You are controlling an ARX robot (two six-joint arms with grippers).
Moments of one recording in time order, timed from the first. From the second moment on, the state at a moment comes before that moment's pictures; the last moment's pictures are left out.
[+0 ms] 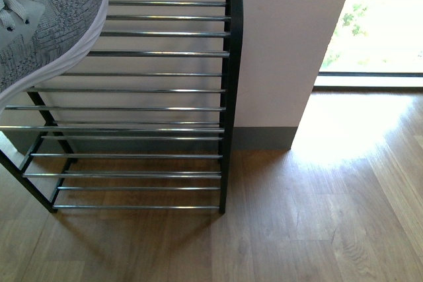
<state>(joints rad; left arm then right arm) -0.27 1.05 0.42 0.16 -0.44 -0.19 -0.62 1.42 0.45 0.39 -0.35 -0.18</state>
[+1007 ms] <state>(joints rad) -0.27 1.05 0.42 0.16 -0.44 -0.19 -0.62 1.42 0.45 0.39 -0.35 -0.18</state>
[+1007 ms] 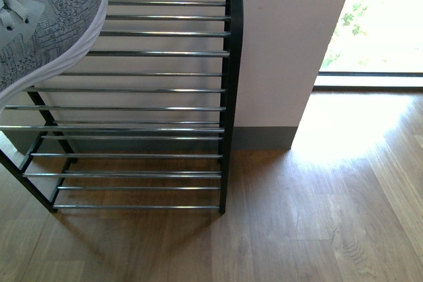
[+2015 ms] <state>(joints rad) -0.27 1.05 0.42 0.16 -0.44 -0.18 -0.62 1.42 0.45 0.39 -0.35 -0.18</state>
